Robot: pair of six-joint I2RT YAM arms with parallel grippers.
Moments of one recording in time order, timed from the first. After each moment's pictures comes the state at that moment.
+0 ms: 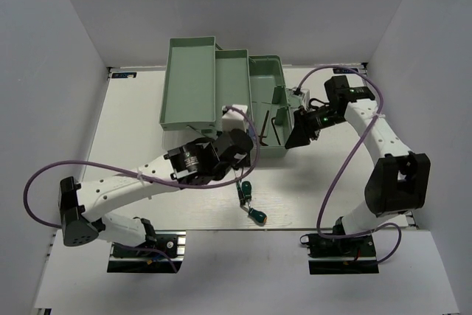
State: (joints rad) left arm -1.18 1.31 1.25 -0.61 -0.55 -0.72; right arm 0.17 1.58 1.36 -1.11 -0.97 -0.54
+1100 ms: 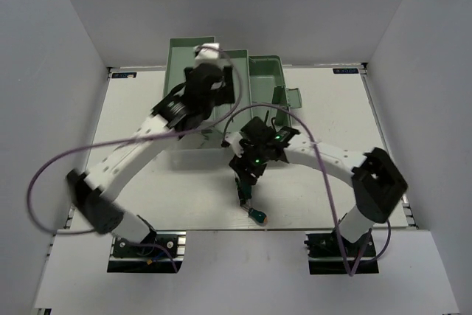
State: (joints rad) left arm -0.73 1.54 1.61 -0.53 -0.56 -0.37; right arm 0.87 1.58 1.12 -0.62 -0.37 -0.22
